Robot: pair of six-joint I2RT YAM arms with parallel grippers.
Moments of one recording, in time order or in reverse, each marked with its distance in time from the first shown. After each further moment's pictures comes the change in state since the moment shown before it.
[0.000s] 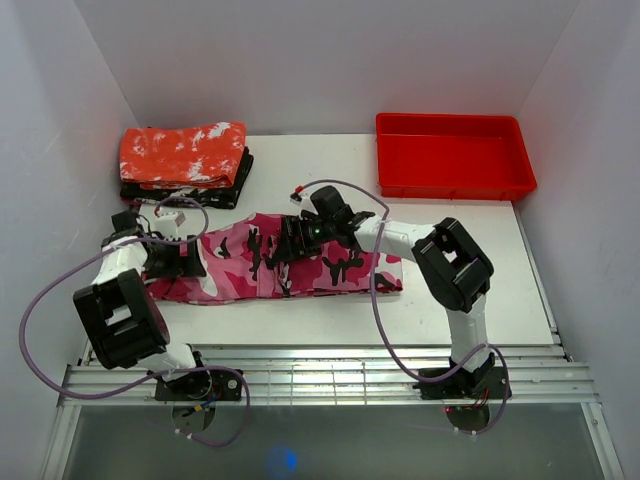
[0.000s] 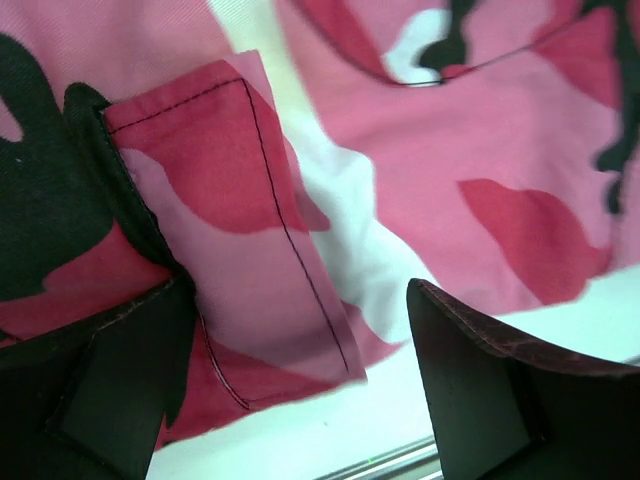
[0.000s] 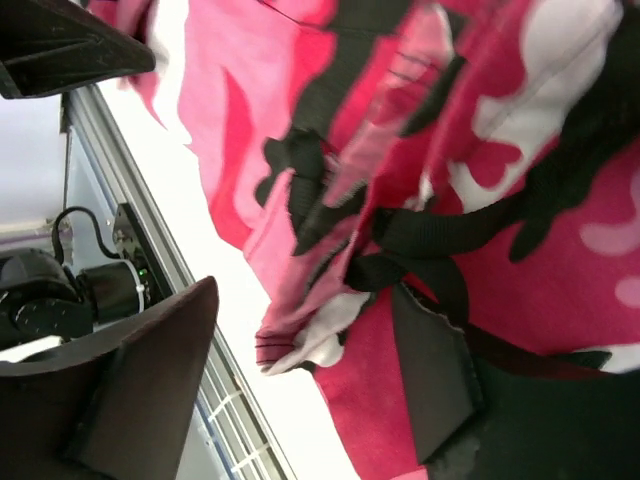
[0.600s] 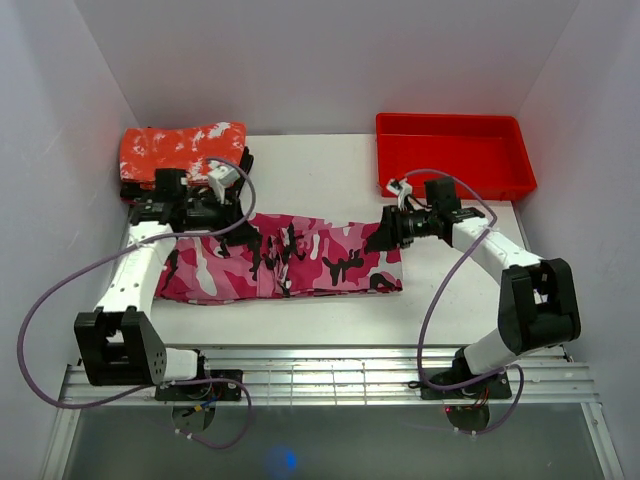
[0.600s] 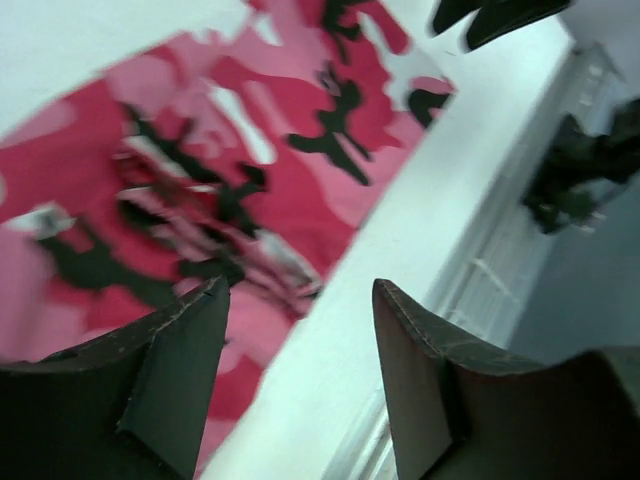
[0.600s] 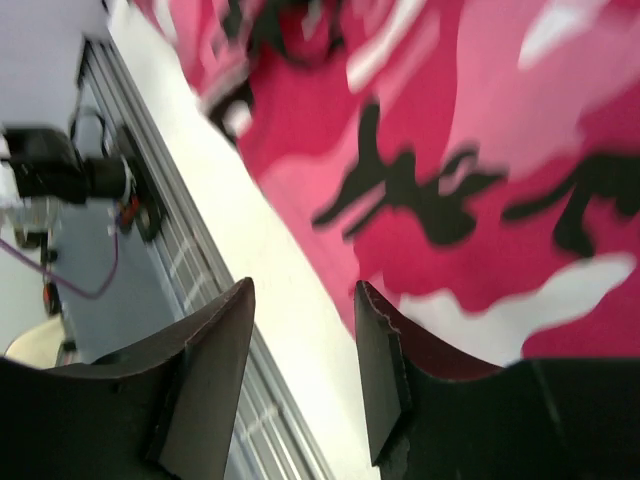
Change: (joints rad) left arm -0.357 -0.190 0.285 -0.105 0.493 -0.082; right arm -0.512 -0.494 -0.286 -0.288 -0.343 -0.433
